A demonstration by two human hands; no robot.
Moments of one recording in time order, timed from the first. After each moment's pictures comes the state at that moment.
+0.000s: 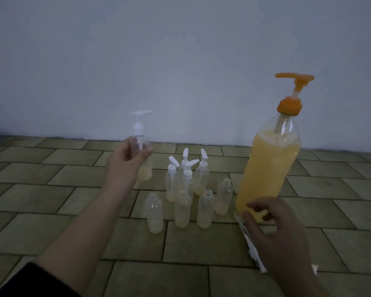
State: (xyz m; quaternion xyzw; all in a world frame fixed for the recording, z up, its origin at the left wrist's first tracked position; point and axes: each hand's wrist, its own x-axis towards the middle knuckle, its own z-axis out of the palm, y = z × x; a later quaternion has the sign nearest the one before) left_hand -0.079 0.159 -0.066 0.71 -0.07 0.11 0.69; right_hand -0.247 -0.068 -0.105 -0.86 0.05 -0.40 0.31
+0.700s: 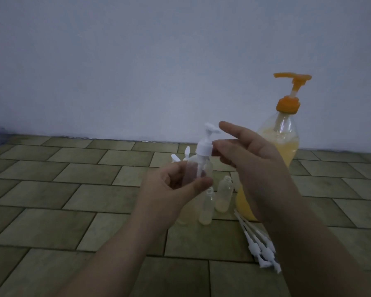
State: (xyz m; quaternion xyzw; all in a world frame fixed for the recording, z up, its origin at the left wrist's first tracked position) left_hand -0.189 0.127 -0.034 0.71 -0.23 -0.02 0.67; right_hand -0.224 -0.020 0.009 -0.70 0.00 -0.19 0.69
